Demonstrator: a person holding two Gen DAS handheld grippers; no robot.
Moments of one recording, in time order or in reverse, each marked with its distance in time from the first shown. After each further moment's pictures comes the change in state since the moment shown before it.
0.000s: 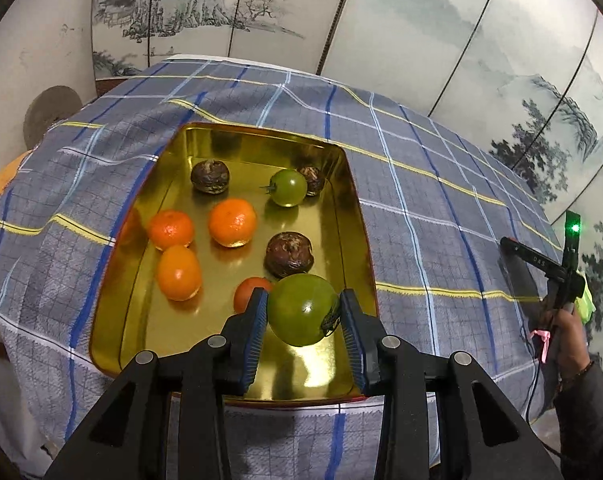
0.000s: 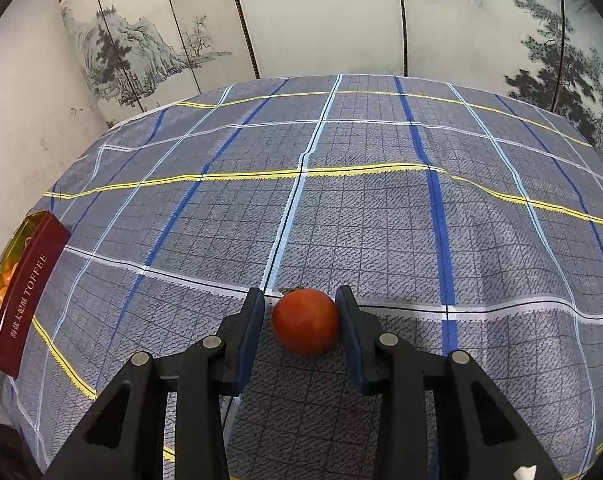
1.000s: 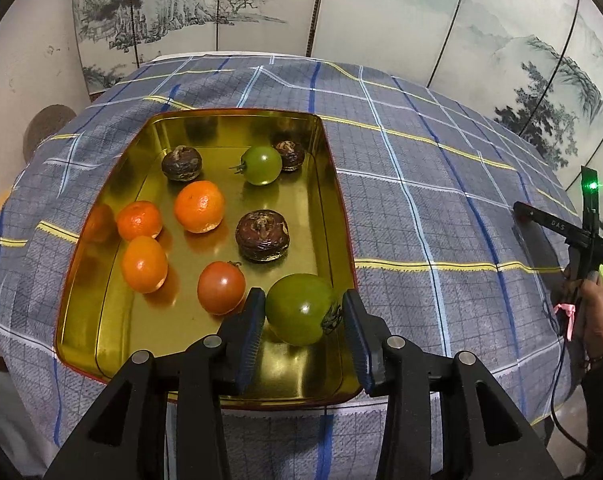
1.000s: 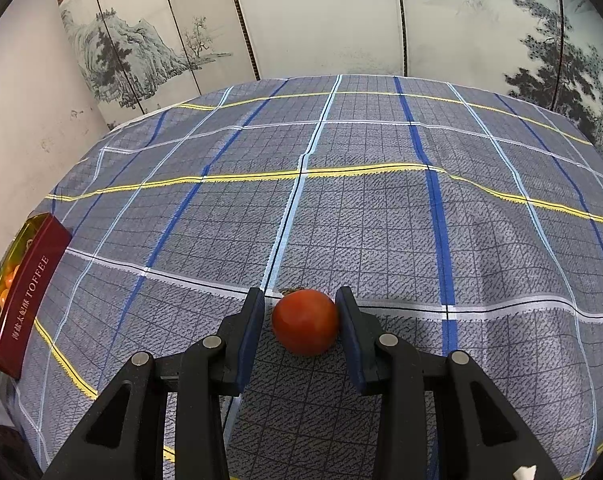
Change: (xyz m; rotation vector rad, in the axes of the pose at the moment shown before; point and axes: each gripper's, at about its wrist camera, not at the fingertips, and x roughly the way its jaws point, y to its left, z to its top) left arm 0.024 -0.030 -0.012 0.092 0.037 0.067; right arm -0.001 -0.001 0.000 0.007 -0.003 0.004
